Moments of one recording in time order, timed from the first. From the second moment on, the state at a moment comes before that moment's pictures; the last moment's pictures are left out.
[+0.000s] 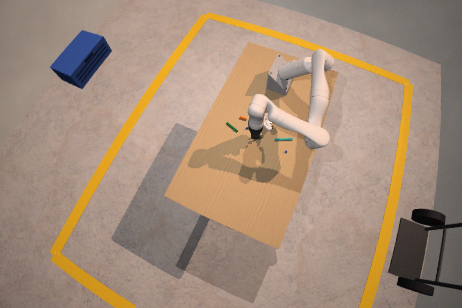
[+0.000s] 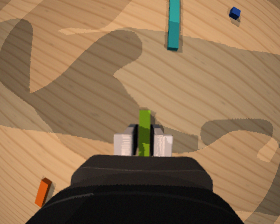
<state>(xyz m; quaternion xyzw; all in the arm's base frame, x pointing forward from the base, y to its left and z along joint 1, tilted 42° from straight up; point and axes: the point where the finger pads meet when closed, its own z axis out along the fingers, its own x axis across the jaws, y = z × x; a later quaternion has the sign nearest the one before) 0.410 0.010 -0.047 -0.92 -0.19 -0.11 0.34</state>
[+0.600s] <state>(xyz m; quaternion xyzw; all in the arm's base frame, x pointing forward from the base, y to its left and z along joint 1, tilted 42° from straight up) 0.410 0.010 -0.047 -0.92 -0.19 -0.11 0.34</state>
